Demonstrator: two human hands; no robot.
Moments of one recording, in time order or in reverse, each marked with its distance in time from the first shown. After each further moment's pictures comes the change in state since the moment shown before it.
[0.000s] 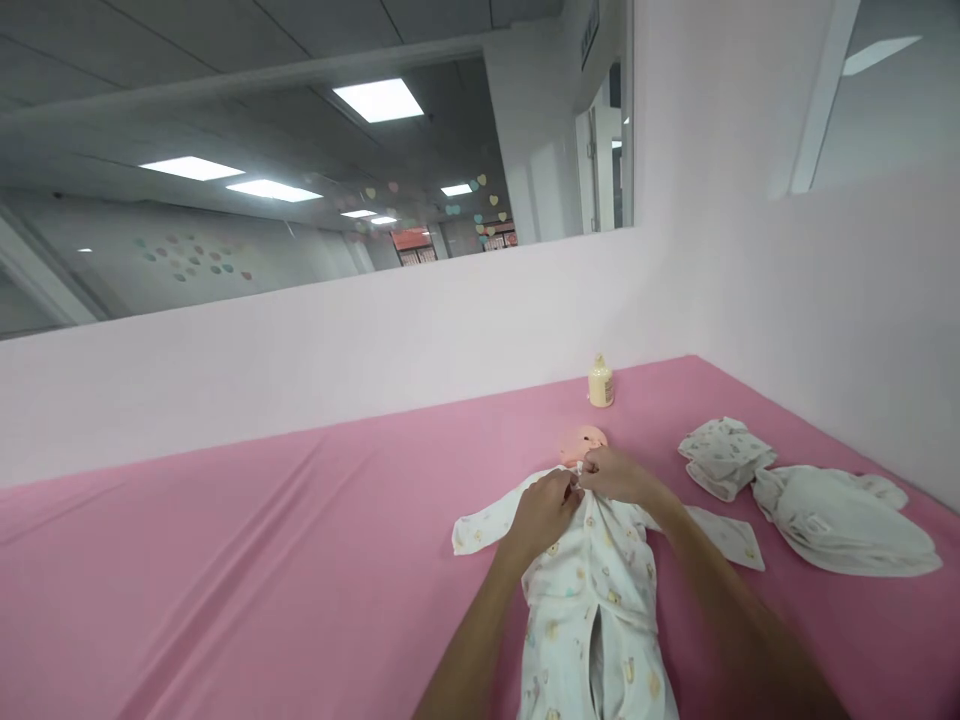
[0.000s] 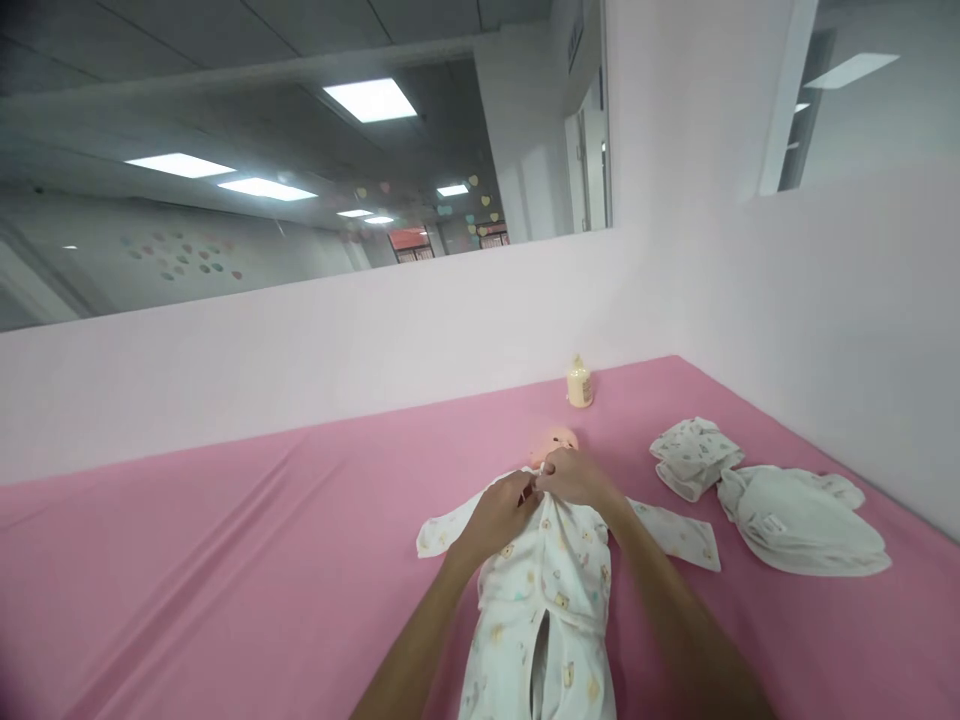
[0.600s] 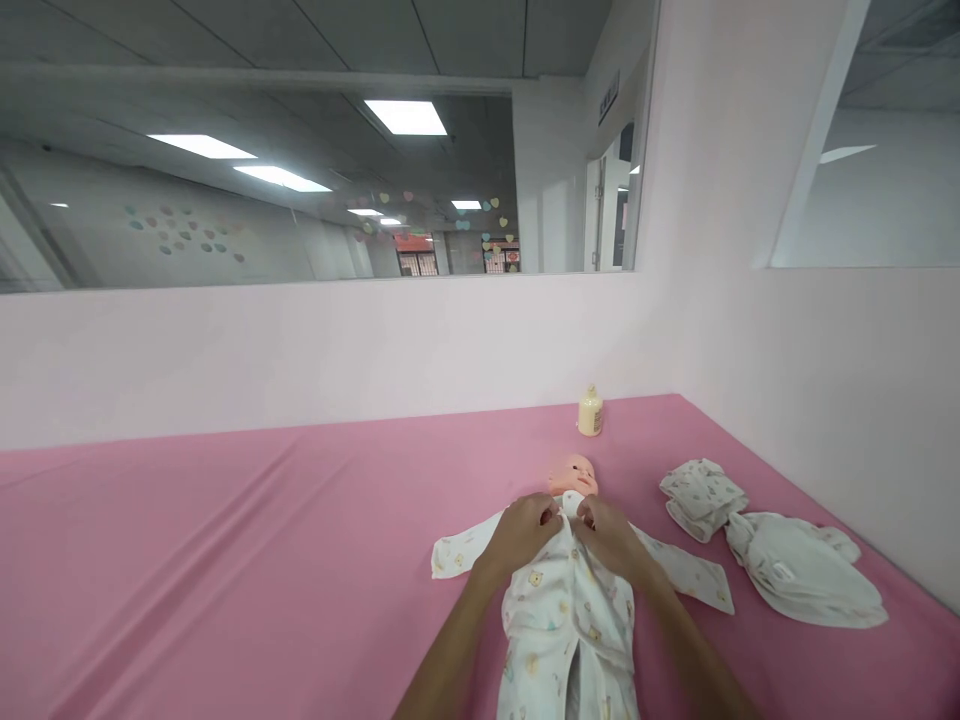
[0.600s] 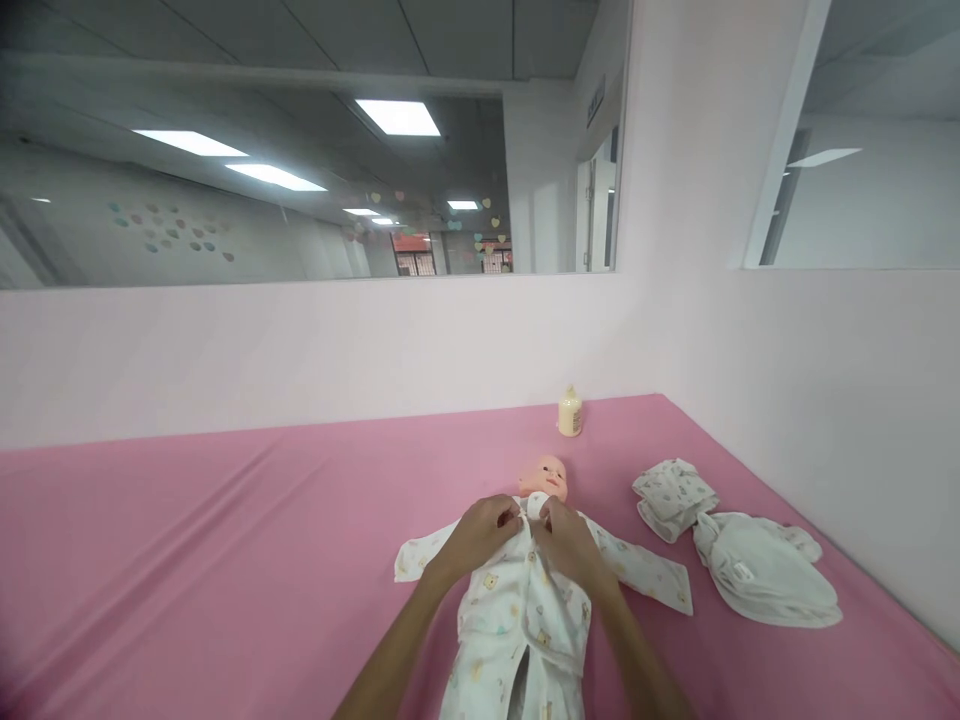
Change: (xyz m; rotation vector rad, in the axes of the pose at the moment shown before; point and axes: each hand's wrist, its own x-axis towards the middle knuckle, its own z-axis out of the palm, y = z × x) left_hand -0.001 -0.009 -0.018 -0.230 -0.005 -0.006; right_hand -0.033 -0.007 0.031 -0.040 0.177 0.122
